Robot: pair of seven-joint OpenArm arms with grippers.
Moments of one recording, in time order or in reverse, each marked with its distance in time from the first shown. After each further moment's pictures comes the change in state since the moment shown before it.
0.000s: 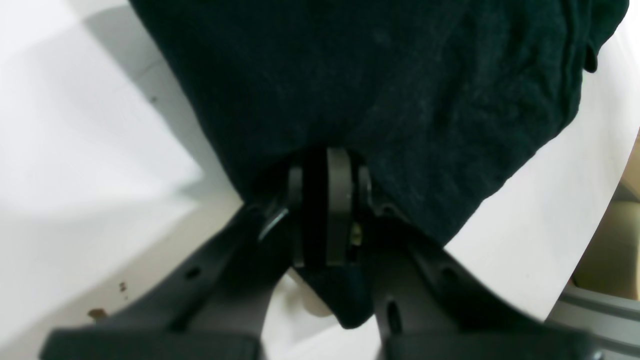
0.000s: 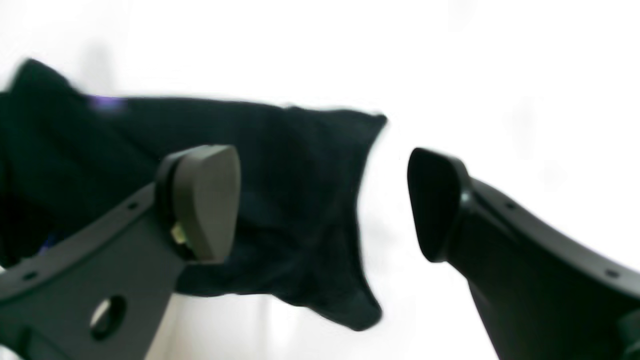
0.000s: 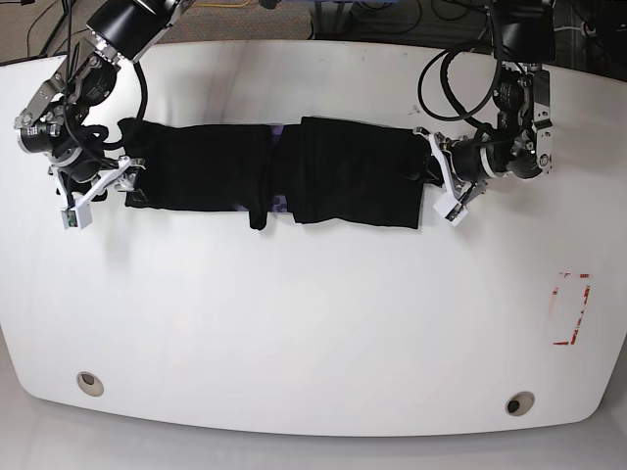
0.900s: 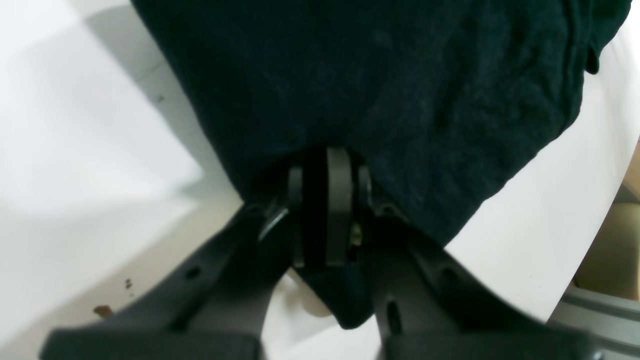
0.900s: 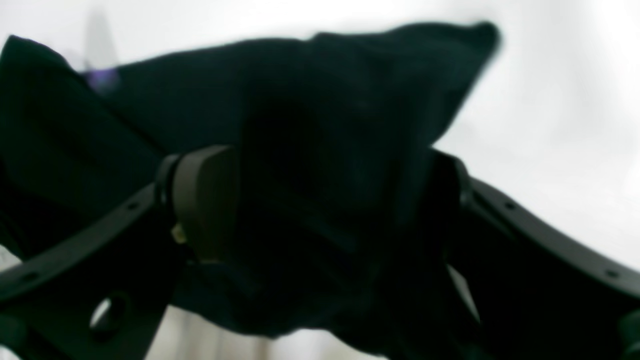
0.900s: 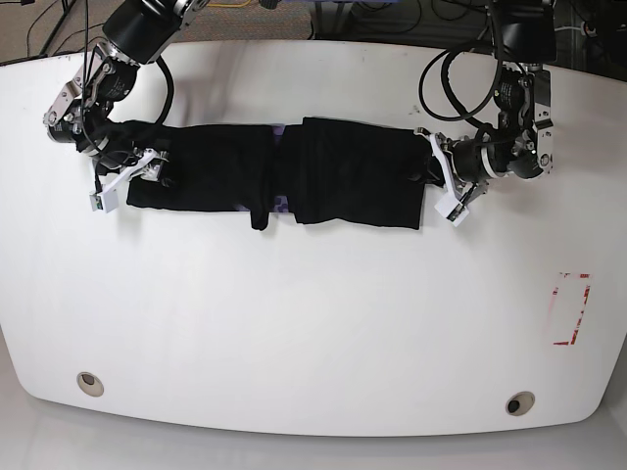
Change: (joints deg) left arm 0.0 0.0 -0.1 0.0 0.2 0.0 -0.2; right arm -0.3 -4.5 -0.7 -11.0 0.1 0.1 3.9
